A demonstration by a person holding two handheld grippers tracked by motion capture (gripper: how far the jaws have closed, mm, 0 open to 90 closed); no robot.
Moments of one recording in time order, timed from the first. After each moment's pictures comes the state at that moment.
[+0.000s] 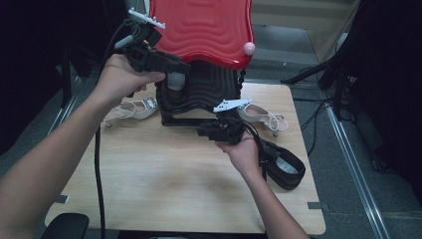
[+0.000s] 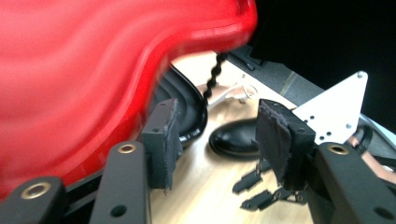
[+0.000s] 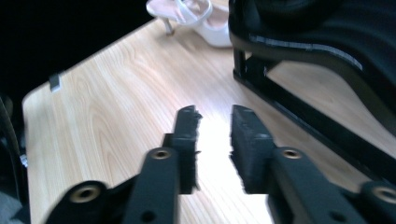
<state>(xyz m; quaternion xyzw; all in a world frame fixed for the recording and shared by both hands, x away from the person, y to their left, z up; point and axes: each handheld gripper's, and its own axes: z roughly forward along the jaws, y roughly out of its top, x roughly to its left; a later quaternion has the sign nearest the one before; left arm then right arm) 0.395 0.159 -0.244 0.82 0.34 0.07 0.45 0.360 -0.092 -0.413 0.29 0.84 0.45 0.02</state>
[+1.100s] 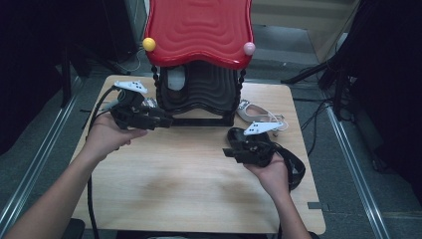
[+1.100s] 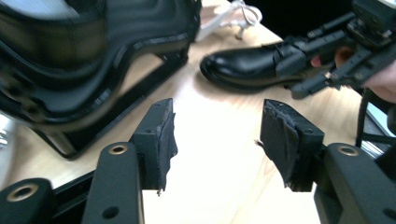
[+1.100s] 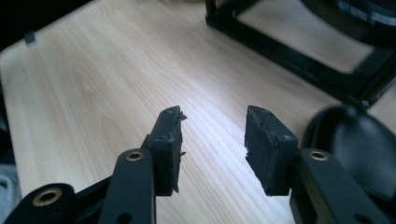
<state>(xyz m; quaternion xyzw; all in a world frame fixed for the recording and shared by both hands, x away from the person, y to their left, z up) 0.335 0.193 -0.360 0.83 0.36 0.04 0.43 0.320 -0.169 -0.438 0.31 0.85 0.42 0.05</state>
